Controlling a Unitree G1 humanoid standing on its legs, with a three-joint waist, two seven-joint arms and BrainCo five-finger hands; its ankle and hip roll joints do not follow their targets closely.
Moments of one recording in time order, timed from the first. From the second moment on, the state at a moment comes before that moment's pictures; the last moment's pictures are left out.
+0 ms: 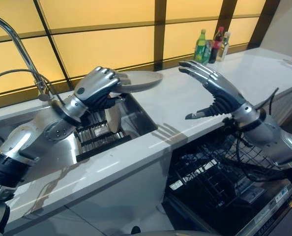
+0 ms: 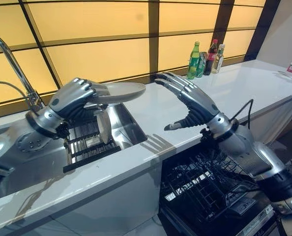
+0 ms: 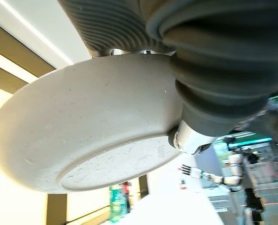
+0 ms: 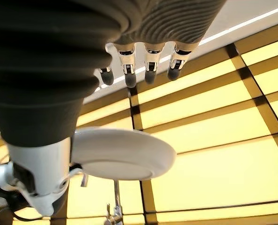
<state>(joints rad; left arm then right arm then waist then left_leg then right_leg) -0.58 1.07 -0.39 -0.11 0.39 -0.41 0.16 -0.56 -0.96 0.38 -0.07 -0.21 -0.43 -0.15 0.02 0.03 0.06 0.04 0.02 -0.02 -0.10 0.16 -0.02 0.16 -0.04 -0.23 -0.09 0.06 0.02</state>
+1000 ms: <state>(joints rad) -0.68 0.96 -0.46 -0.11 0.18 -0.42 -0.01 -0.75 -0.80 0.57 0.17 -0.26 -0.25 -0.10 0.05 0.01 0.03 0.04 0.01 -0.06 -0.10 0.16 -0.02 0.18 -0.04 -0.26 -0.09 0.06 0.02</state>
